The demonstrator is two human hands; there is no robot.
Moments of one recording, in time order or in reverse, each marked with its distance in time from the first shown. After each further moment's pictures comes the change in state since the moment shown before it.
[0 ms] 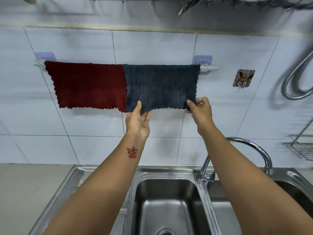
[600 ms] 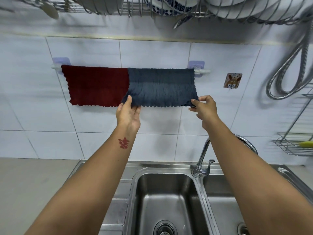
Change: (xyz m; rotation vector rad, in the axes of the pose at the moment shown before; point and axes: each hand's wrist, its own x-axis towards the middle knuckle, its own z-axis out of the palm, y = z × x) left_hand -0.044 0.038 -0.001 -0.009 -0.023 0.151; right_hand -0.033 -0.034 -0.035 0.014 0.029 0.084
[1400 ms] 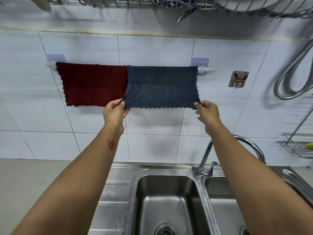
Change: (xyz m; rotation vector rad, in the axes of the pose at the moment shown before) left_hand 0.048 0.014 -0.037 0.531 0.058 0.215; right_hand 0.019 0.022 0.003 -0.146 -0.033 -0.035
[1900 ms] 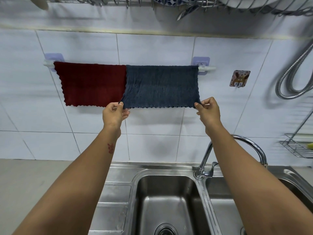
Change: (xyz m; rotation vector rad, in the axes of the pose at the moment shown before) left_hand 0.008 -0.008 -0.007 0.254 0.018 0.072; right_hand 0.002 0.005 0.000 0.038 0.075 -0.047
